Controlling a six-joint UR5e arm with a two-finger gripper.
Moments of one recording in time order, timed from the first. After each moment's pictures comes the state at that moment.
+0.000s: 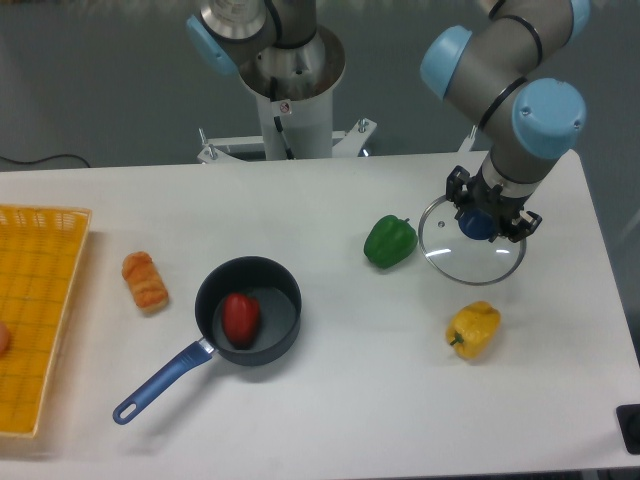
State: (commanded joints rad) arm 2.80 -1.92 -1.53 -1.36 1.62 1.39
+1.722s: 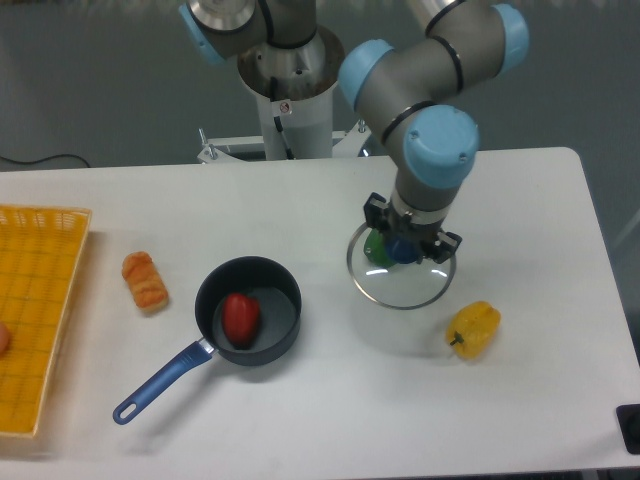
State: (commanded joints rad) arm 2.54 -1.86 -1.57 -1.37 1.57 0.98
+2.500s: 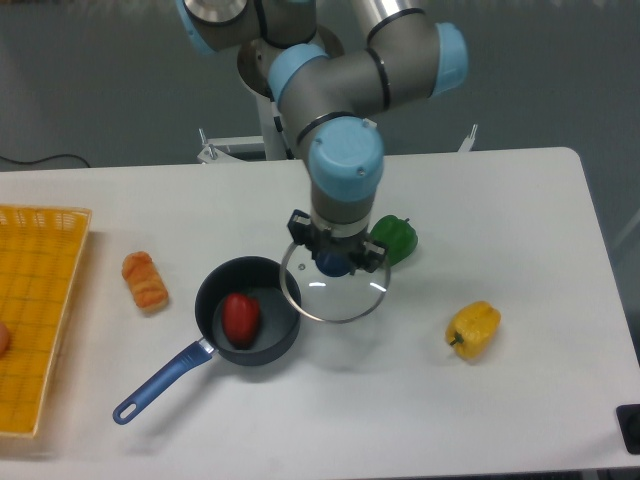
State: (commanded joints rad) arm 2.37 -1.87 -1.57 -1.35 1.56 0.66
